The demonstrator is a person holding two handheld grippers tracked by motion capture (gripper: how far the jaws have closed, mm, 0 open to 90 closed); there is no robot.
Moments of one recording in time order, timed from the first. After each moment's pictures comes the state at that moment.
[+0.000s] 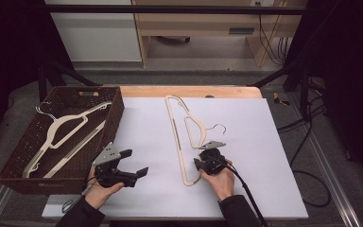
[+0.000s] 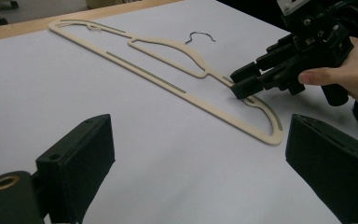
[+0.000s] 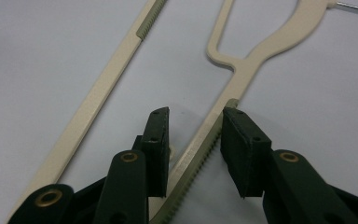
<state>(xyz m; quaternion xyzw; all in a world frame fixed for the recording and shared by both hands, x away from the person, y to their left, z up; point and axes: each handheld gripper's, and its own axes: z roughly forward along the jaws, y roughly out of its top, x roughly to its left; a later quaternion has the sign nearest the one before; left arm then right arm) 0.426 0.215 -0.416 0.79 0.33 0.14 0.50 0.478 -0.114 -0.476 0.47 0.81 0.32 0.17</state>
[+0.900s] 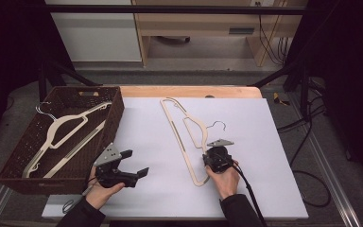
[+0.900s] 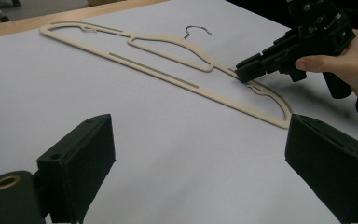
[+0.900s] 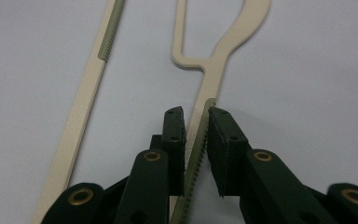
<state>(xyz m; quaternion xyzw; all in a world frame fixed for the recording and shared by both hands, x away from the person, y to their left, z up) 0.426 0.214 -0.418 0.79 0.33 0.14 0.50 0.483 -0.133 -0.475 0.52 0.77 0.32 0.18</state>
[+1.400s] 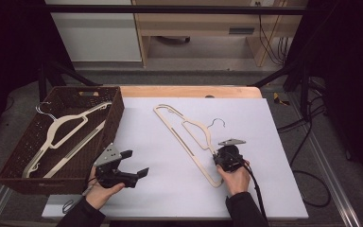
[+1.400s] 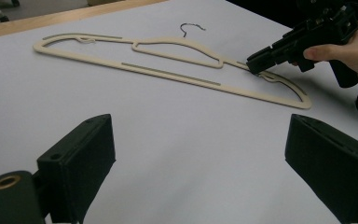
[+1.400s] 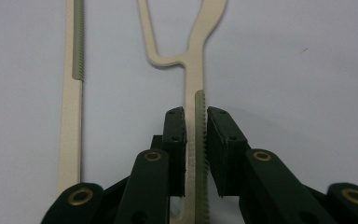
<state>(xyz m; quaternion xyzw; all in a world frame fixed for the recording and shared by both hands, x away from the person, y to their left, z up) 0.426 0.213 -0.418 0.79 0.33 0.14 0.50 0.483 -0.164 -0.474 0.53 0.77 0.30 0.18</state>
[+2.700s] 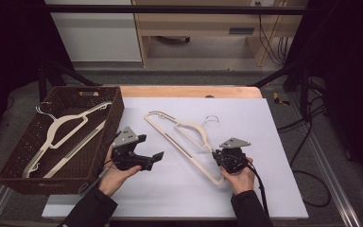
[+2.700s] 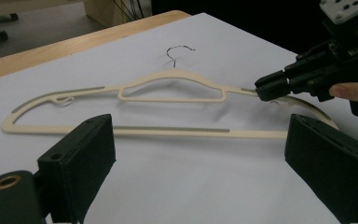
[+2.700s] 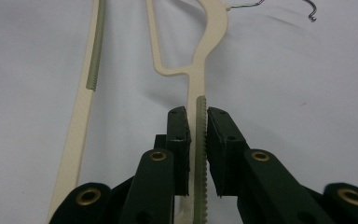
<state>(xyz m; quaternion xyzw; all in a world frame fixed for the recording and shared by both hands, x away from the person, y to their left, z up) 0.465 0.164 -0.384 0.79 0.32 0.14 0.50 0.469 -0.170 -0.450 0.44 0.80 0.36 0.21</state>
